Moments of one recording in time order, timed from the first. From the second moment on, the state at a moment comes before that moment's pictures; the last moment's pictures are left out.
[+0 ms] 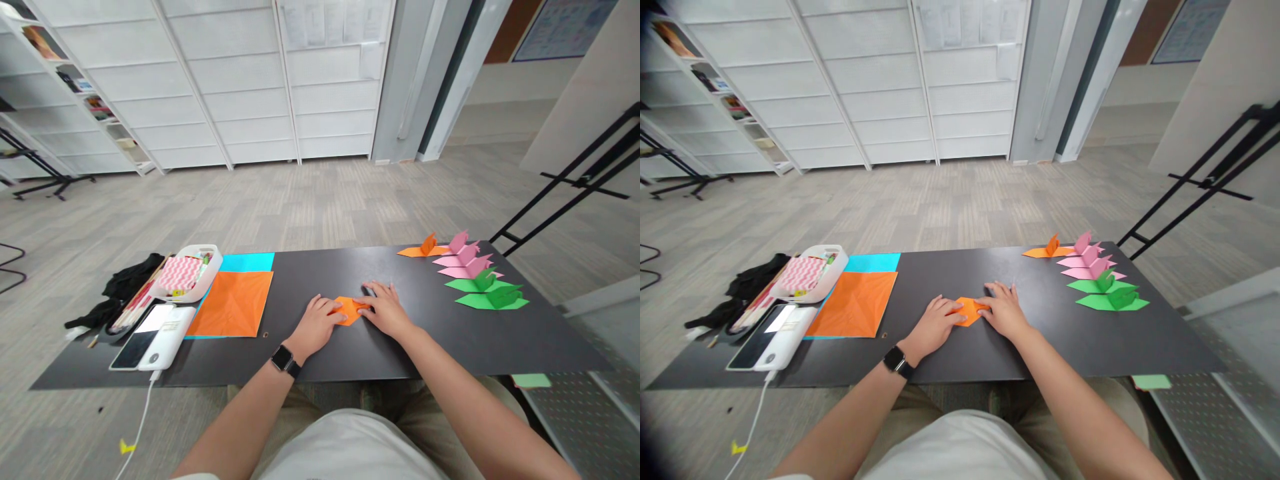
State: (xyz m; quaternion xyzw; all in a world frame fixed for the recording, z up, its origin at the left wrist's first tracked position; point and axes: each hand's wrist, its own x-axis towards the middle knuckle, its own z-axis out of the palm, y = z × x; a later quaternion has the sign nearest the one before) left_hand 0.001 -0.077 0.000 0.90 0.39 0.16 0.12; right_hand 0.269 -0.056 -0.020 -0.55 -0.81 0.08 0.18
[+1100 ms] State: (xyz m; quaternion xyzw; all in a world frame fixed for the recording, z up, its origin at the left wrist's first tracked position) left_hand -0.023 -0.070 0.010 0.93 0.34 0.11 0.07; right_hand 0.248 -0.058 -0.016 -0.56 -0.81 0.10 0.13
